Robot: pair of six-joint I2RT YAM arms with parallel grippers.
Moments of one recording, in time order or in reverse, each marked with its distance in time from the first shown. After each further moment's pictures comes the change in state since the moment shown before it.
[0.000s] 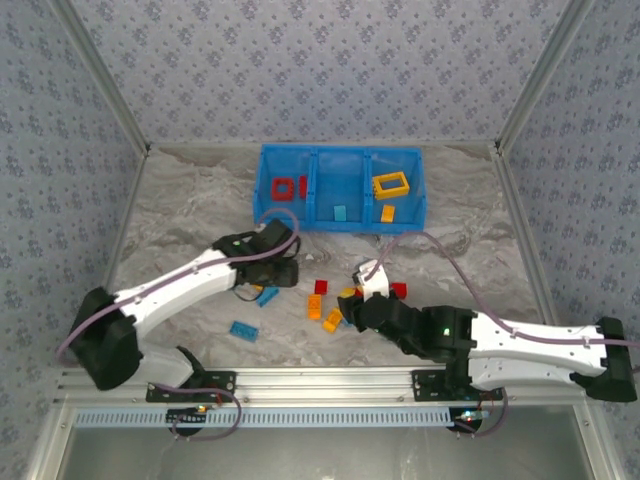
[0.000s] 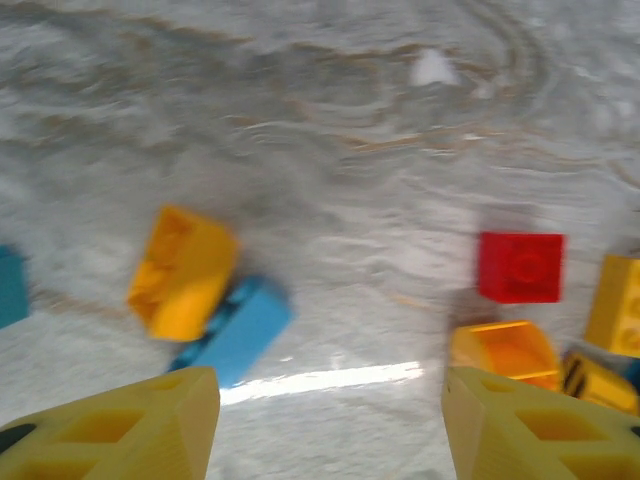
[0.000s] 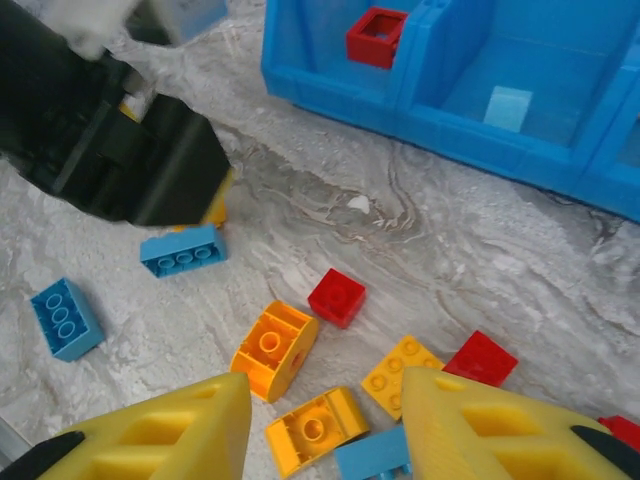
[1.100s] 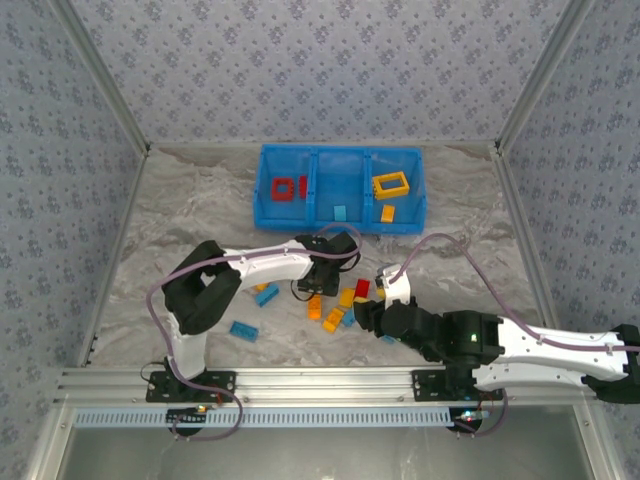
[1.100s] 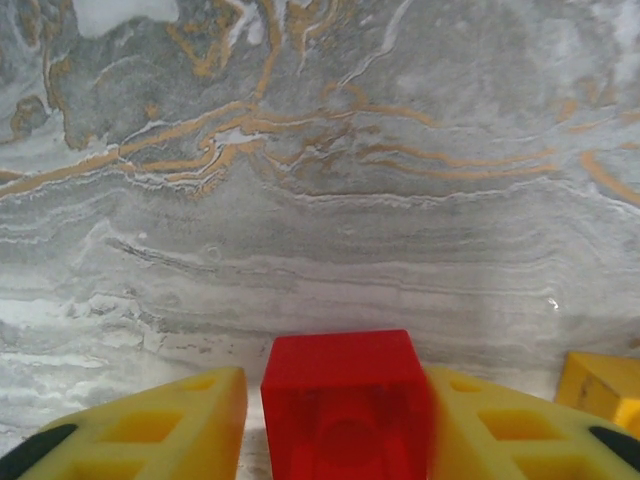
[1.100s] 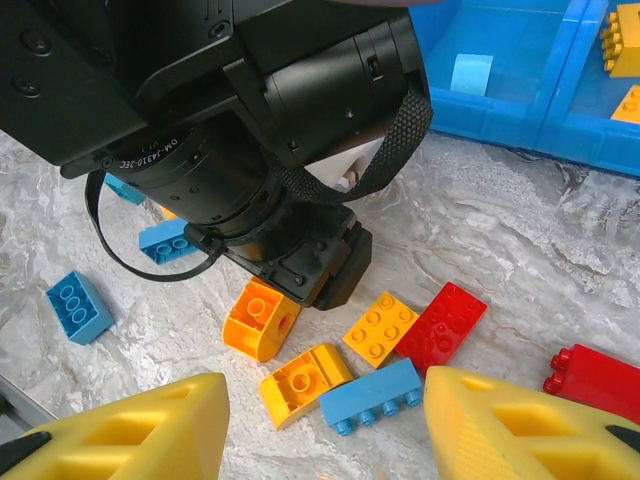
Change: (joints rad) left arm -0.142 0.515 0.256 0.056 -0.016 -0.073; right arm 0.044 -0.146 -0.021 -0.160 0.017 0.124
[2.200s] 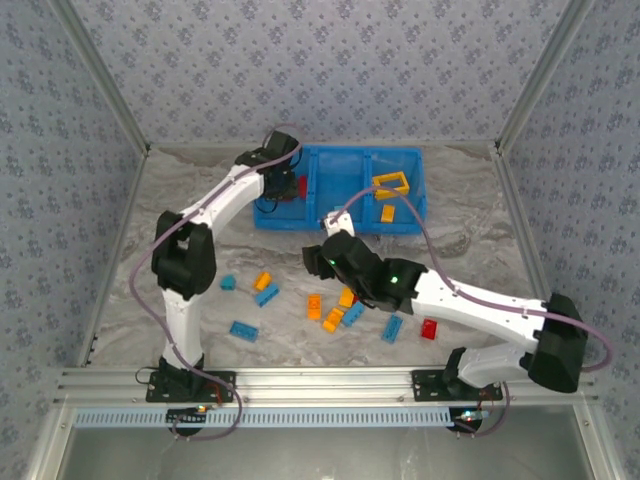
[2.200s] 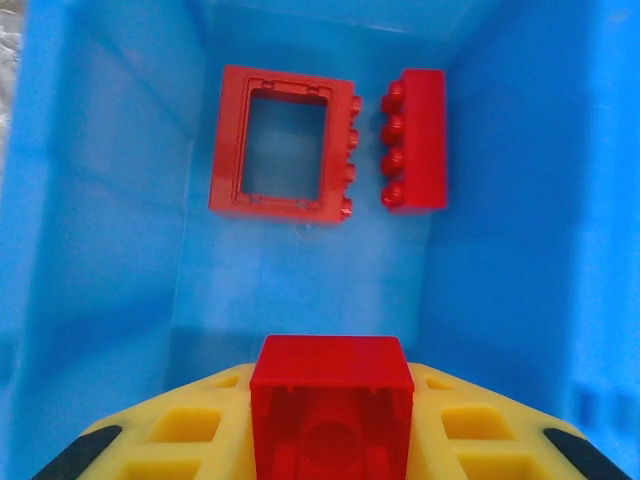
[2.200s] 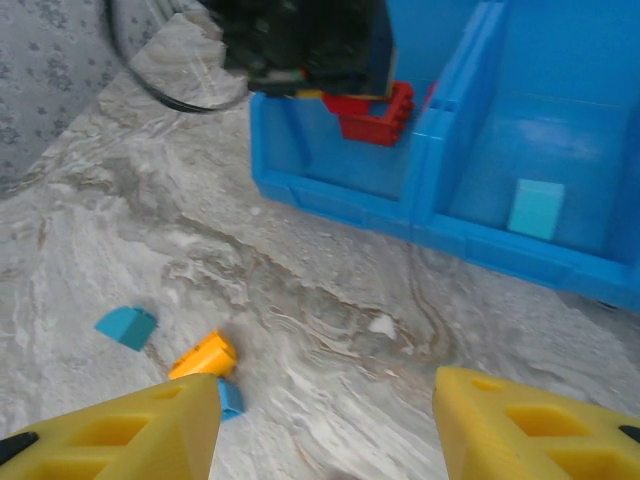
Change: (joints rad) left arm 0.505 0.164 0.547 -0.067 0.006 0.259; right arm -0.324 0.578 0.352 0.334 -0.210 -0.201
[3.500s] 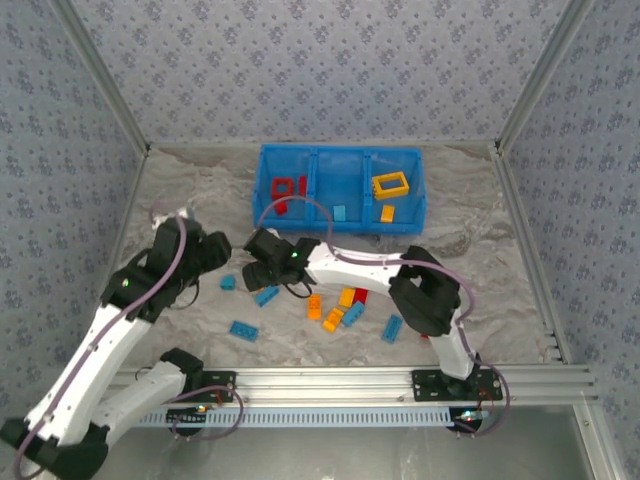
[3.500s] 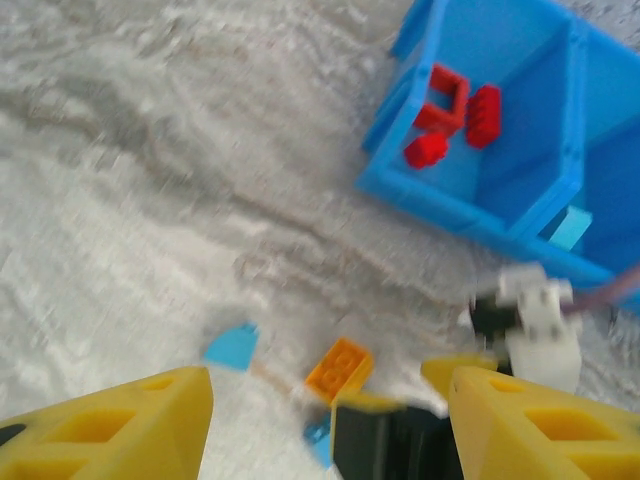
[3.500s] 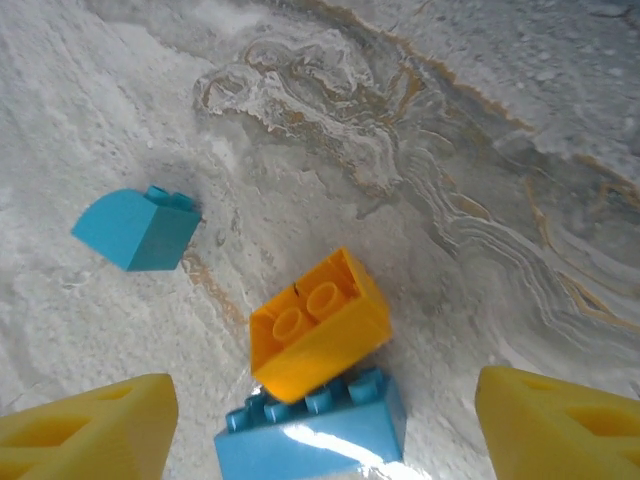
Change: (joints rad) left arm -0.012 -1.322 -0.874 -0.145 -0.121 -0.228; right arm 0.010 0.753 0.568 -0.235 -0.333 0.097
